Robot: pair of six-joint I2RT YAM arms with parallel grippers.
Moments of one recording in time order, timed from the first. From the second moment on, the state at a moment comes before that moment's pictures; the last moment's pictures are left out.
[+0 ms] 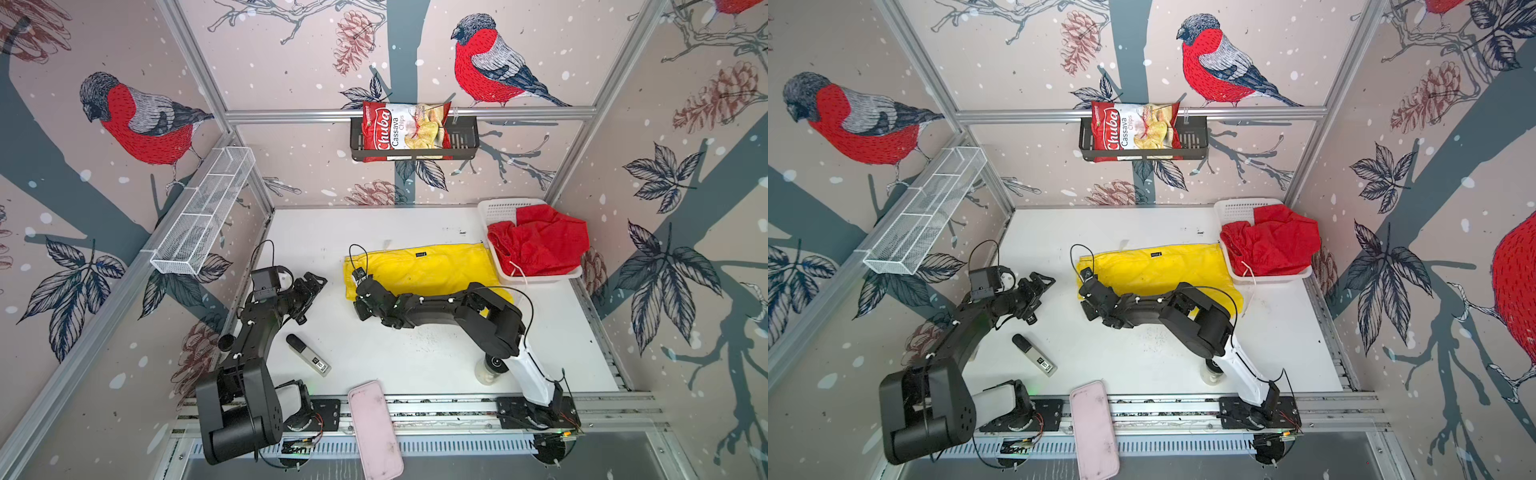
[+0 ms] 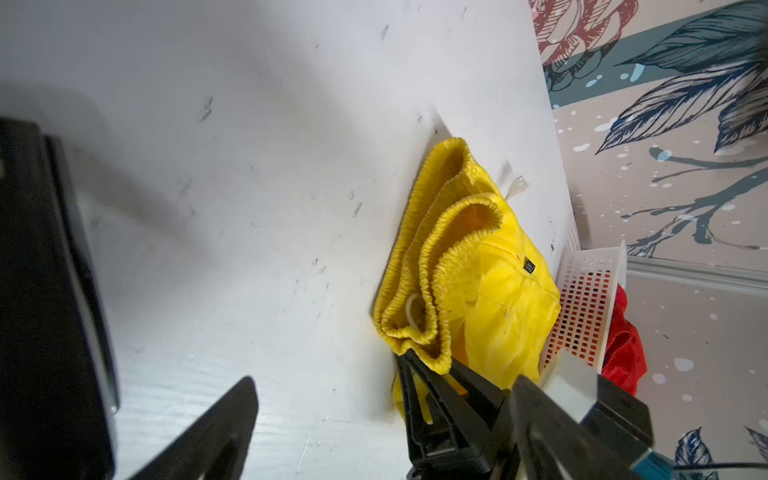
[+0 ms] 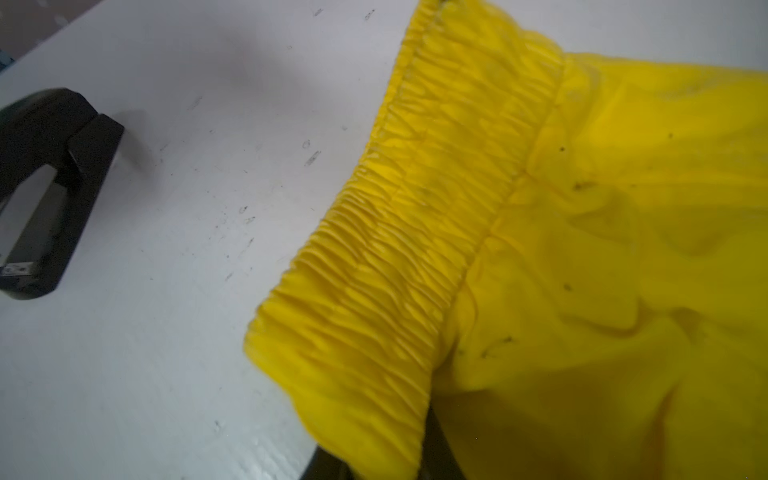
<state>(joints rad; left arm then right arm) 0.27 1.21 0.60 -0.30 0.60 -0.67 1.11 2.21 1.37 0.15 0.17 0.33</state>
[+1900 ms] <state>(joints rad) 0.08 1.45 0.90 -0.42 0.38 -0.68 0.81 1.71 0.77 0.25 0.05 0.56</state>
